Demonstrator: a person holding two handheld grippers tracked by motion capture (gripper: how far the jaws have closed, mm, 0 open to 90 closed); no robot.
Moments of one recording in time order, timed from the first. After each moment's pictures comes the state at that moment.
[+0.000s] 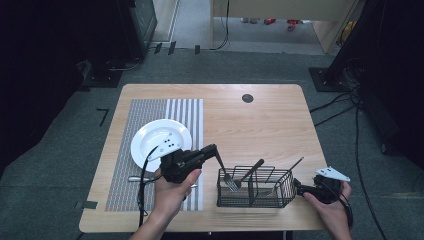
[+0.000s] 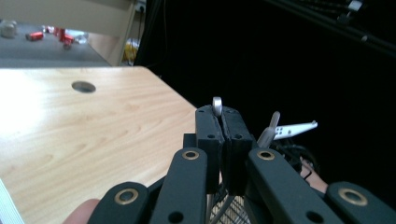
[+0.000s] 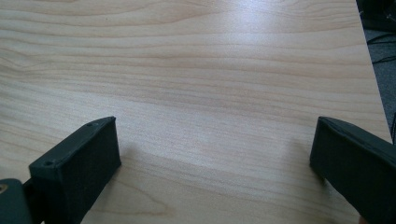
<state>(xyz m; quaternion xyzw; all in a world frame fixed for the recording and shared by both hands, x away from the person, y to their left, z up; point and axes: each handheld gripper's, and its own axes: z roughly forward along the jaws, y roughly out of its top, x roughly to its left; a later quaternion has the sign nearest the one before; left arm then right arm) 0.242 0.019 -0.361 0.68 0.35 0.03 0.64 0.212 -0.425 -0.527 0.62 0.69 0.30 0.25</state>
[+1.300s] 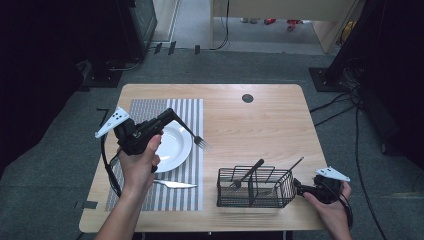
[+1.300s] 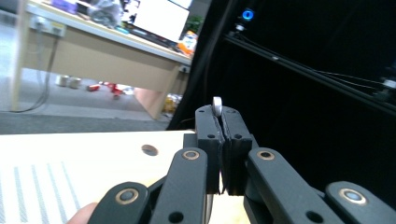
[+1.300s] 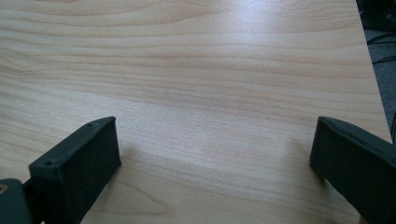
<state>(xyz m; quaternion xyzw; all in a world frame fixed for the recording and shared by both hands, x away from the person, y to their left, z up) 0.290 0.098 -0.330 0.59 0.41 0.11 0.68 0.212 -0.425 -0.527 0.62 0.69 0.30 0.25</state>
